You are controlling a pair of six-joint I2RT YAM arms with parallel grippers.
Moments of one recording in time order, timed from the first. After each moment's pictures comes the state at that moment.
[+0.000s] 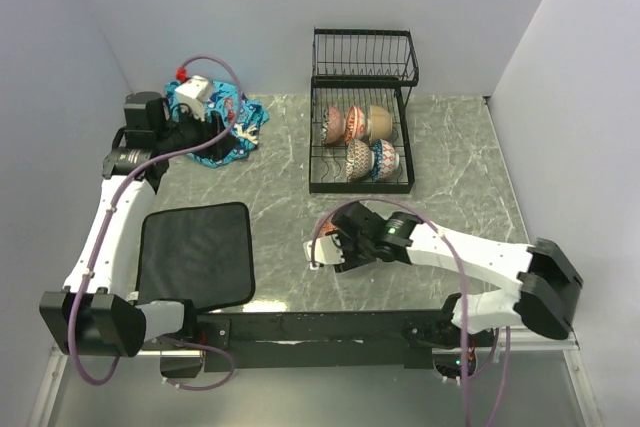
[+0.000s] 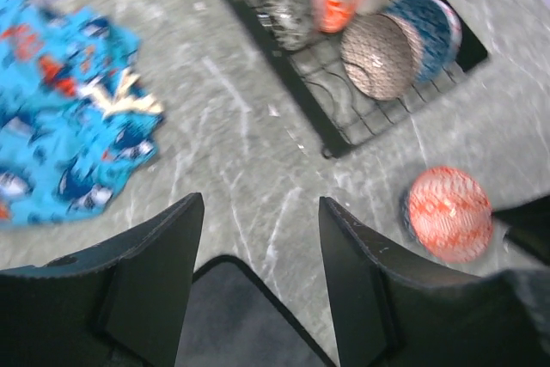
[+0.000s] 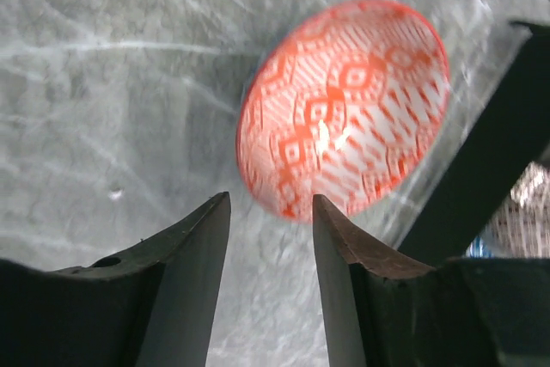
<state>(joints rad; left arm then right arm) -0.04 1.22 1.24 -0.47 0.58 0.06 1.00 1.31 0.86 -0.64 0.02 -0.91</state>
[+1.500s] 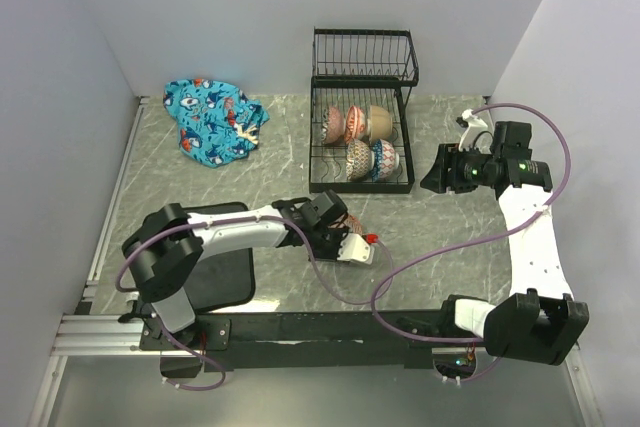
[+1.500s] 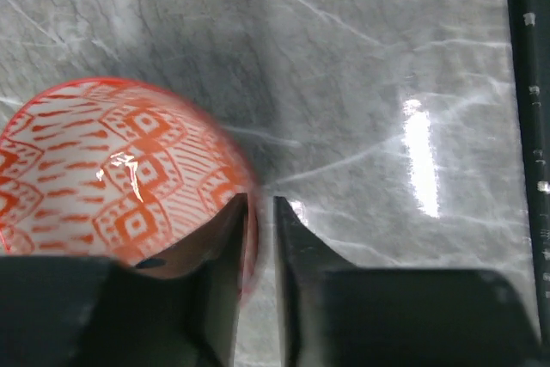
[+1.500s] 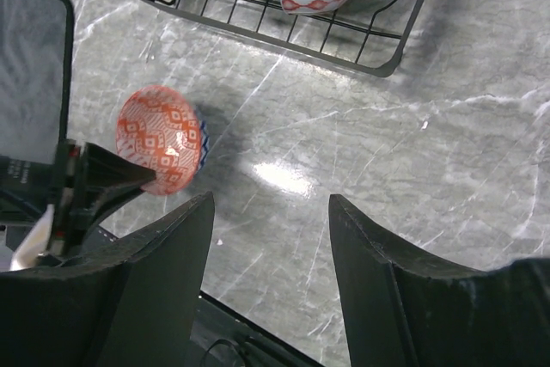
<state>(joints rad) -1.02 1.69 1.07 -0.40 0.34 0.76 -0.17 1.17 1.16 -0.90 -0.62 -0.13</state>
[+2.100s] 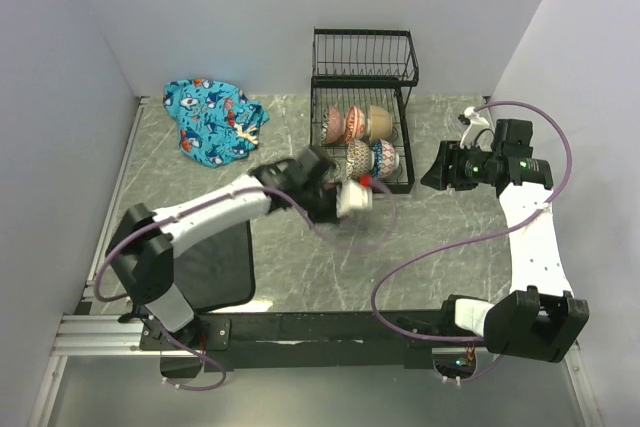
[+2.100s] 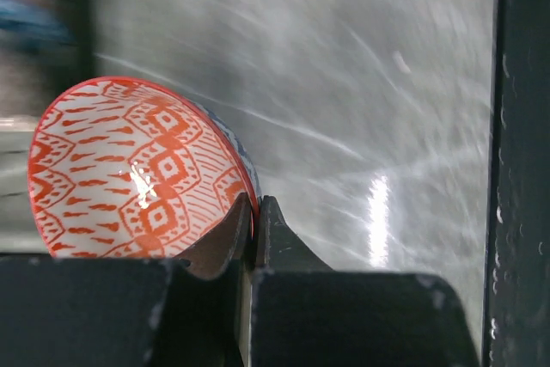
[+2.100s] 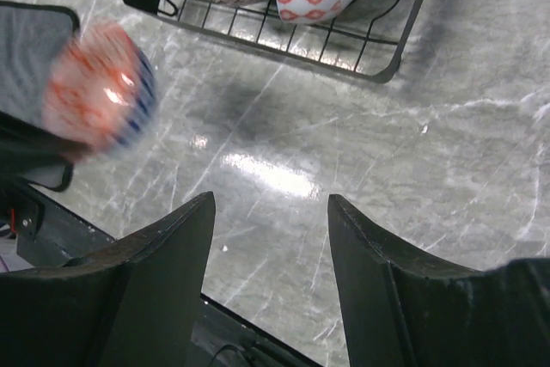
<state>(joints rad) -0.89 1.63 1.29 -0.57 0.42 0.62 -0.18 1.19 1.18 -0.89 -0.62 -0.10</state>
